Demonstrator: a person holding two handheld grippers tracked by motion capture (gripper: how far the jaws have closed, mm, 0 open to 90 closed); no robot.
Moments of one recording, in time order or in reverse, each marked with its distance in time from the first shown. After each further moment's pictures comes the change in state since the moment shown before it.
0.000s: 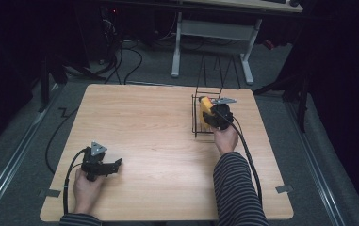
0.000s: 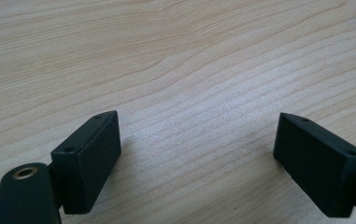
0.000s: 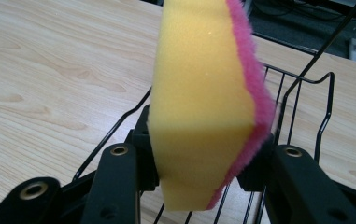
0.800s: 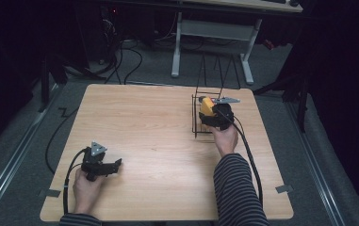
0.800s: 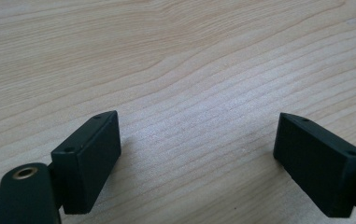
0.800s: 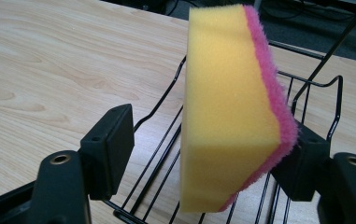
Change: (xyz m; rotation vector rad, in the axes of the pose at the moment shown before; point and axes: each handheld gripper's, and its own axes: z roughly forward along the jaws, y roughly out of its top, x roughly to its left) left arm 0.000 0.000 0.000 0.000 0.000 0.000; right arm 0.000 0.003 -0.011 -0.041 0.051 0.028
